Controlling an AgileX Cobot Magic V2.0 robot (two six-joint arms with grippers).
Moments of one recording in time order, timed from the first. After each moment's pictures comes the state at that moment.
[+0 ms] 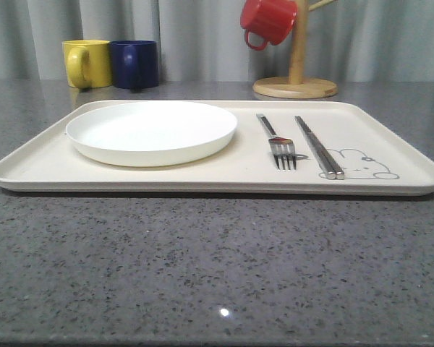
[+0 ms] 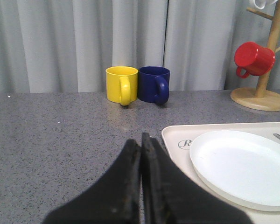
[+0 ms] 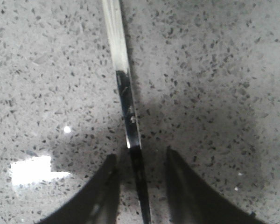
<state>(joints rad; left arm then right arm) -0.12 0.31 -0.37 -0.36 0.18 0.33 -0.23 1.69 -1.26 0.02 0.86 0.01</state>
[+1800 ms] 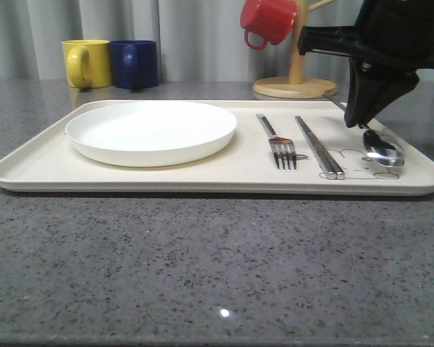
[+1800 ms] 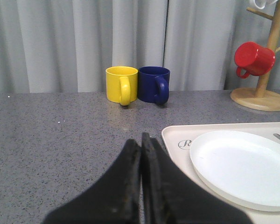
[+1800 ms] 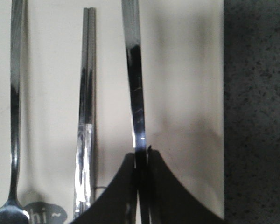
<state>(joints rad) -0.12 0.31 -0.37 -0.36 0.18 0.33 0.33 1.64 -1.26 -0.04 0.77 0.45</state>
